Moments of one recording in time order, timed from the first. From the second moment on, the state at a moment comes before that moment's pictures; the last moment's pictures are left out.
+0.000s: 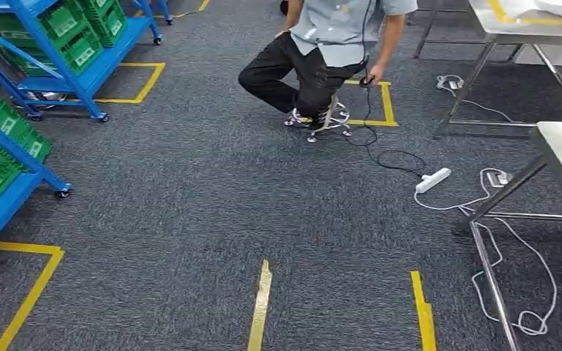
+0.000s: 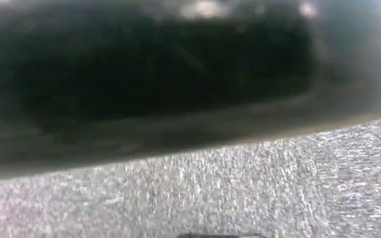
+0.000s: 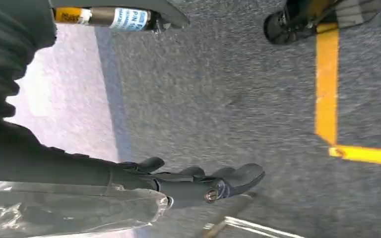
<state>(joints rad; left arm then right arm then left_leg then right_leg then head) 0.05 -0.23 0.93 -0.37 -1.02 0.15 -0.45 0.39 0.33 -0.46 -1.00 0.75 -0.25 0.13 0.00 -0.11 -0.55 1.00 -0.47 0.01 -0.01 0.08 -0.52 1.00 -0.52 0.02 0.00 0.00</state>
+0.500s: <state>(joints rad) 0.05 -0.23 0.95 -0.38 -1.03 0.13 -0.47 0.40 0.33 -0.47 -1.00 0.75 -0.24 0.14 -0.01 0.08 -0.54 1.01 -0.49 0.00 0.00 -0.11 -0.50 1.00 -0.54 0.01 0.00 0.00</state>
